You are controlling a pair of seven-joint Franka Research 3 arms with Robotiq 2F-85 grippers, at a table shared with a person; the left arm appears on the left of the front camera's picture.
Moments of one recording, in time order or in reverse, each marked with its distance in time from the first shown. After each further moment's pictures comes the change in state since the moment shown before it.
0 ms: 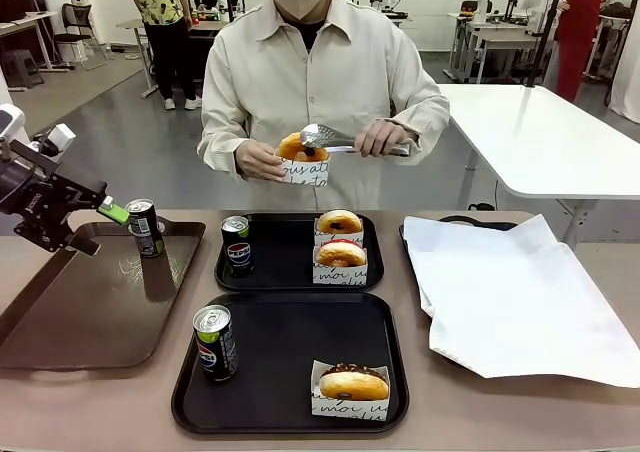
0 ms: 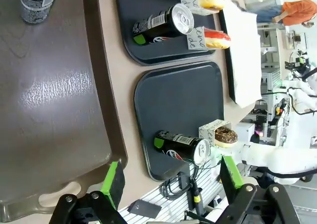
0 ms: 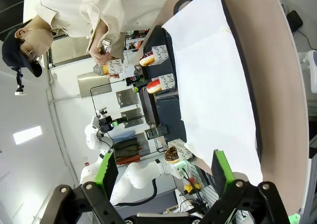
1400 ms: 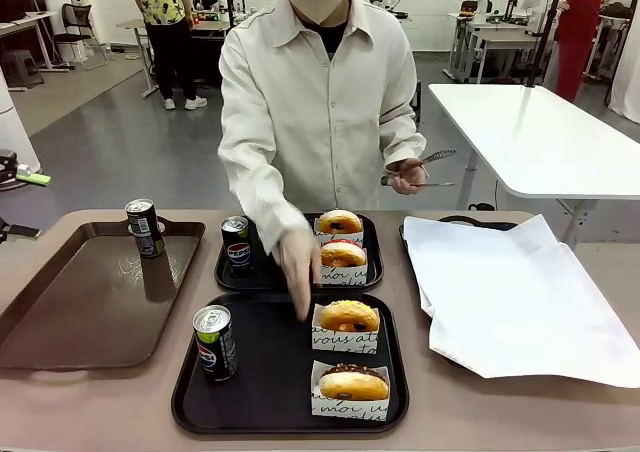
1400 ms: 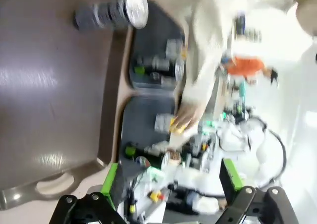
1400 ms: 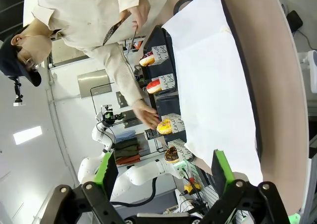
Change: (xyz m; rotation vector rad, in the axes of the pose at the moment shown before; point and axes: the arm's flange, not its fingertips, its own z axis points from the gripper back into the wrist) left arm 0.010 0.114 0.079 -0.330 -0.075 0.320; right arm 0.000 0.000 0.000 0.000 0.000 0.000
